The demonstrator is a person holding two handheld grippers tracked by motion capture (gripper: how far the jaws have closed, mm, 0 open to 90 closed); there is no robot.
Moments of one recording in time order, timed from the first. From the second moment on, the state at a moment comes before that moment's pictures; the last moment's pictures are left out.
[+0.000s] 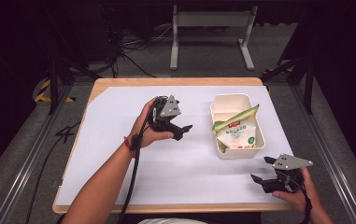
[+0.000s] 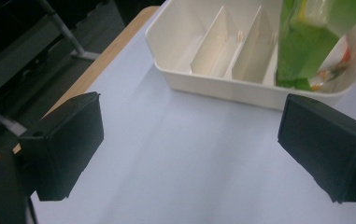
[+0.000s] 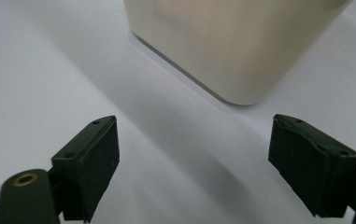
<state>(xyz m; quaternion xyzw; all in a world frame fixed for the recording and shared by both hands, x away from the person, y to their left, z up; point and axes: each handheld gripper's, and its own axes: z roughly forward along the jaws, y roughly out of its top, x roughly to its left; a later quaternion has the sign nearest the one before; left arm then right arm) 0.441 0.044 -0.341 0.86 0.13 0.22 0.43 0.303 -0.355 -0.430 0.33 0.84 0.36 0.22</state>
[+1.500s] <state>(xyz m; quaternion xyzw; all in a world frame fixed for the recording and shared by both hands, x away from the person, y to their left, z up) 0.372 0.182 -0.411 0.87 0.21 0.26 0.36 0.304 -0.355 -0.427 0.34 0.84 0.36 0.22</state>
